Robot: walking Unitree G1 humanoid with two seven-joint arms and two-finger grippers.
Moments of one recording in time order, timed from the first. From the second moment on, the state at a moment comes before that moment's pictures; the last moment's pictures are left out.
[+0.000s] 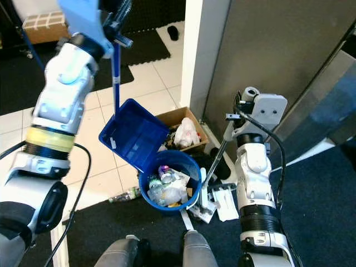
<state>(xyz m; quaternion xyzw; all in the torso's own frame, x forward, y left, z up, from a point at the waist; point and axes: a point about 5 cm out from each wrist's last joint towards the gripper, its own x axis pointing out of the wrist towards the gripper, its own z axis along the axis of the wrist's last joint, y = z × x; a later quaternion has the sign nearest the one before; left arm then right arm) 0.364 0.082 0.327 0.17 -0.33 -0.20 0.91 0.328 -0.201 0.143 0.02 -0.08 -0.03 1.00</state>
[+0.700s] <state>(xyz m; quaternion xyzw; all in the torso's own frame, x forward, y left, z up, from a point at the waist) 0.326 -0.006 0.338 0.21 -0.42 -0.36 0.81 0.326 -0.201 0.139 0.03 -0.08 -0.04 1.00</state>
